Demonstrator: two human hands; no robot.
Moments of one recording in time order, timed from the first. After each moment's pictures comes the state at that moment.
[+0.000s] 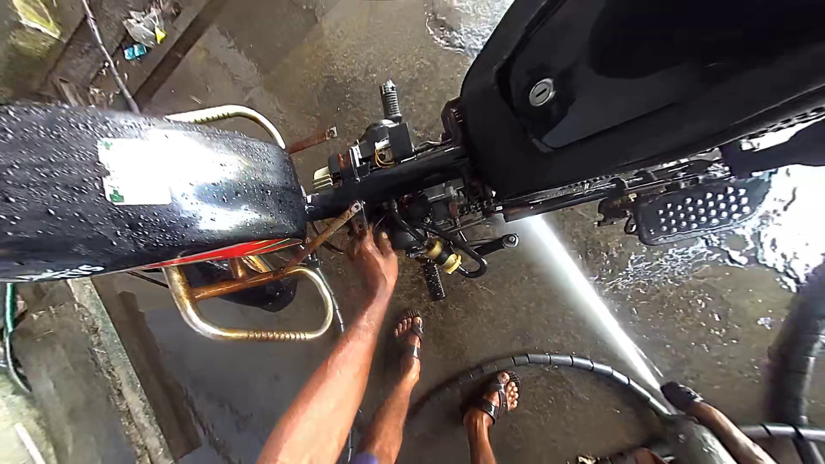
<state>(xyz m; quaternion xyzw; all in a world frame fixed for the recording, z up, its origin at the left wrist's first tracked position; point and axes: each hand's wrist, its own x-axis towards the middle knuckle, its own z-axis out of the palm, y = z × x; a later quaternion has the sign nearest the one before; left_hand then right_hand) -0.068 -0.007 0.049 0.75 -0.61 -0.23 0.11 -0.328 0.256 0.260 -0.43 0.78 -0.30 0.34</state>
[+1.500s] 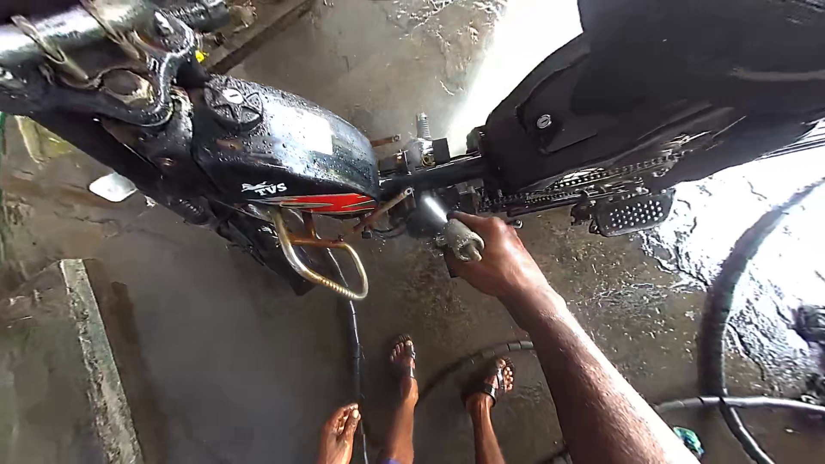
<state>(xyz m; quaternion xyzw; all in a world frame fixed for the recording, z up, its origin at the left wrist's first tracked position) 0.212 0.340 0.186 0.74 -0.38 -0.55 0.07 -0.155 0.079 0.314 -0.55 0.70 -0.20 0.41</state>
